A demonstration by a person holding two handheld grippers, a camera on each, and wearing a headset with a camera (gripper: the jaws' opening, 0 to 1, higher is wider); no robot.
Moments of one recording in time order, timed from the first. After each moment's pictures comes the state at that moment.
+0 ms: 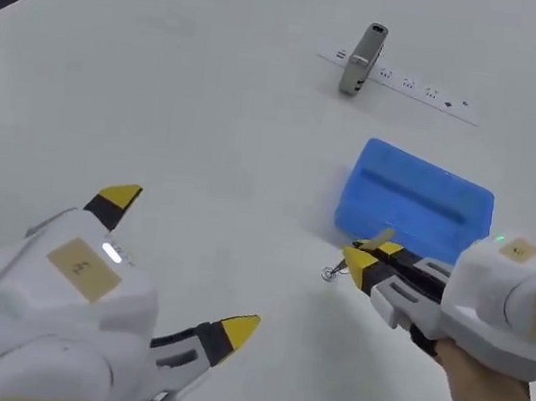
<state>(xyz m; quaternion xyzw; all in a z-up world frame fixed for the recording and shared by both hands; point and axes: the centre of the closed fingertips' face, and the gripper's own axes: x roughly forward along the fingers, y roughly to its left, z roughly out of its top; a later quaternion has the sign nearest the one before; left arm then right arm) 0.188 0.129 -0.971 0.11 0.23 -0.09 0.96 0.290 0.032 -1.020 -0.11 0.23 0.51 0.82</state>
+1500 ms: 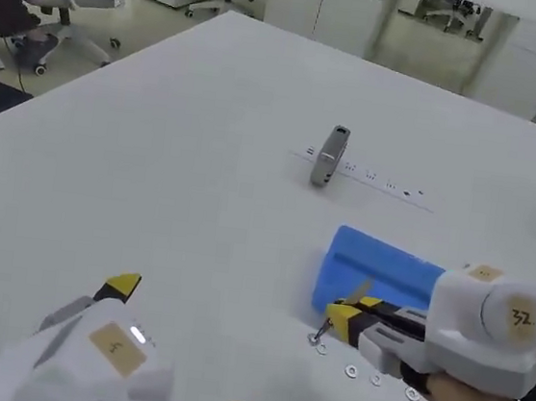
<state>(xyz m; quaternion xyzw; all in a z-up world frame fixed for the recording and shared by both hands) 0.187 0.125 -0.975 0.11 0.24 -0.10 0.96 0.292 0.035 -0.981 -0.09 0.26 0.51 0.81</state>
